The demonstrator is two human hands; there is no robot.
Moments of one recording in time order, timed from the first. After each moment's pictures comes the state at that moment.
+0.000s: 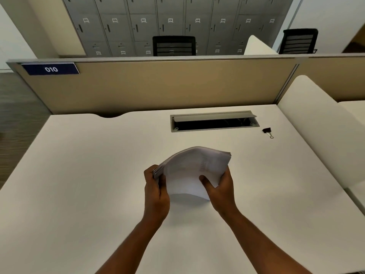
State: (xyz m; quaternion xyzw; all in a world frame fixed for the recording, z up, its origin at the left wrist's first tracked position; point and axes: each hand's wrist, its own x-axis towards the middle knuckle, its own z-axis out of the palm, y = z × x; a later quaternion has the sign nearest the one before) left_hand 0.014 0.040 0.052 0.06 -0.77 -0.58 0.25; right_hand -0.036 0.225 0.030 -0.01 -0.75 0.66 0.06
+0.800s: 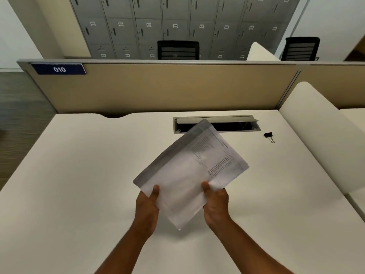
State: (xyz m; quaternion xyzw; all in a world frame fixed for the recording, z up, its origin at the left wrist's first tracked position) left_hand 0.031 0.011 0.002 0.27 -0.51 -0.81 0.06; right_hand -0.018 0.196 0.010 -0.22 -0.48 0.85 -0.02
